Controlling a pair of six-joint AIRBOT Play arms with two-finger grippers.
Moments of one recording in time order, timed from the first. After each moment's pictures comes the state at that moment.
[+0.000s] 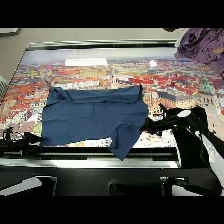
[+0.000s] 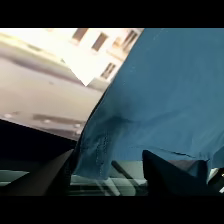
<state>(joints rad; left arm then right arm) 0.89 -1.35 0.62 0.95 -1.30 -1.16 -0.09 -1.42 0.76 -0.69 1.13 1.24</state>
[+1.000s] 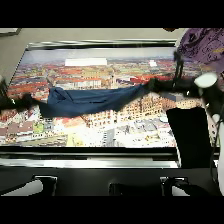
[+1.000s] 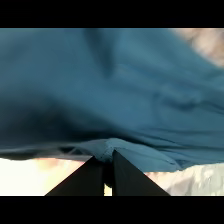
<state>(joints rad) 0.42 -1.33 1.21 0.76 -1.17 -1.26 -0.01 -1.32 1.36 -0.68 1.04 1.19</state>
